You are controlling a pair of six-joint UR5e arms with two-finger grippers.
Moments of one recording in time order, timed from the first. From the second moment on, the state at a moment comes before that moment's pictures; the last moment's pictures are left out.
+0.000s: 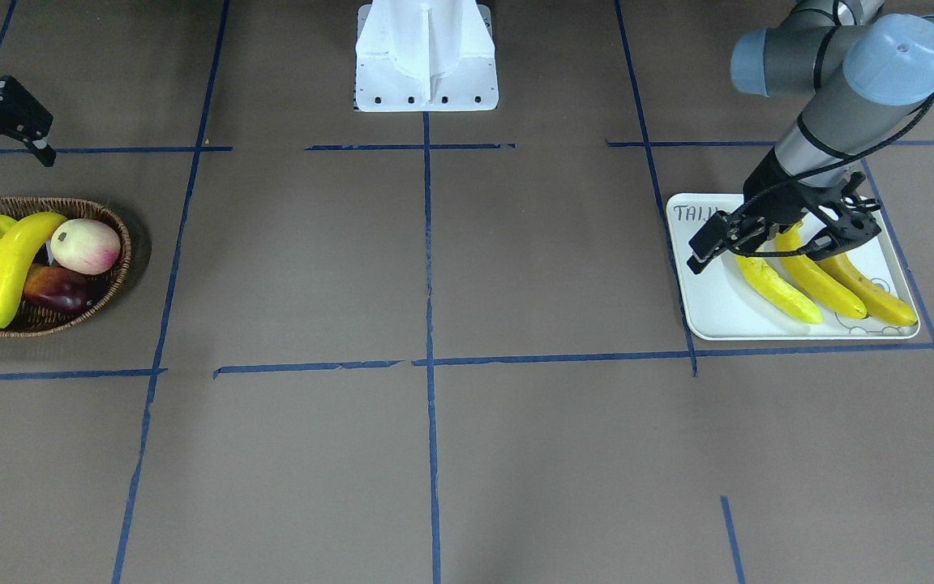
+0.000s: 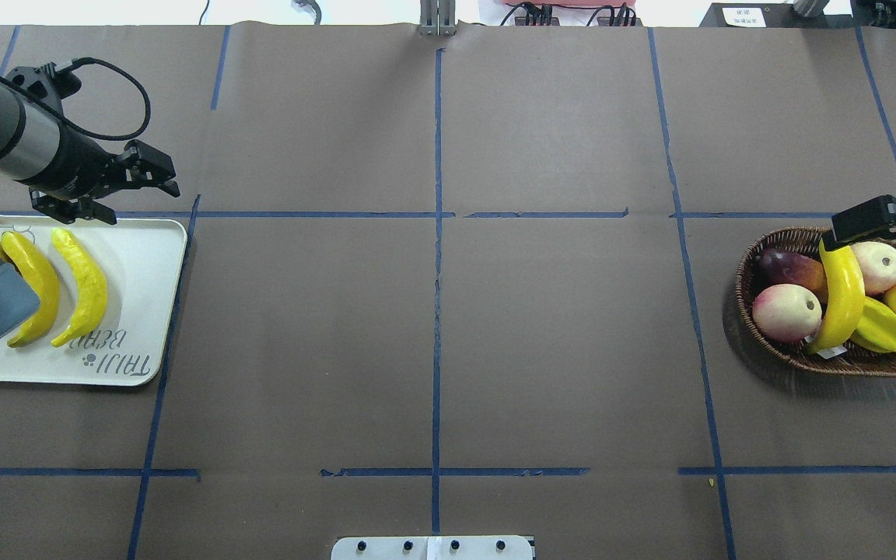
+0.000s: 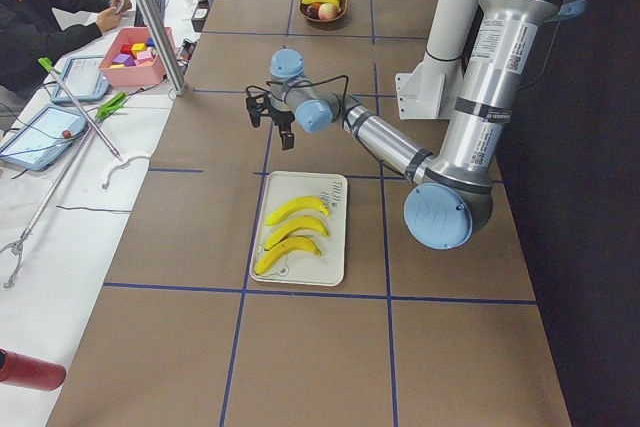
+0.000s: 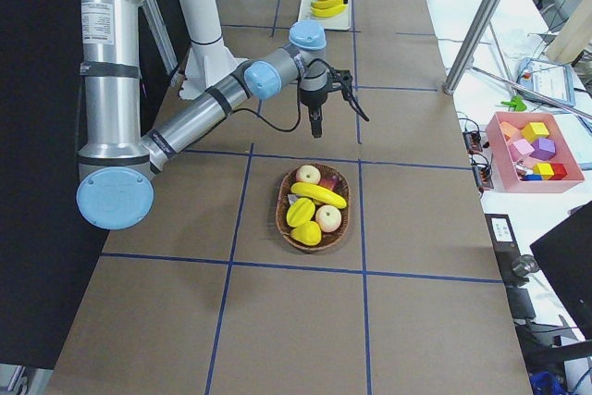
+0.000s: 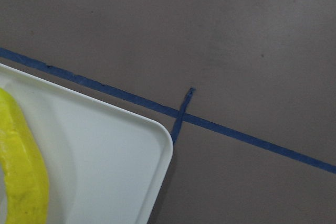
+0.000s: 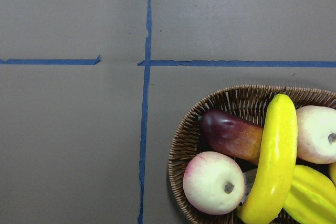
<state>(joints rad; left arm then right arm) -0.94 -1.85 -1.85 -1.82 -2.15 -1.33 1.09 -1.65 2.22 -1.50 2.21 0.76</state>
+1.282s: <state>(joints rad) -0.89 -1.94 -1.87 -1.75 -2.14 -1.39 0.97 -1.80 1.87 -1.00 2.15 1.03</state>
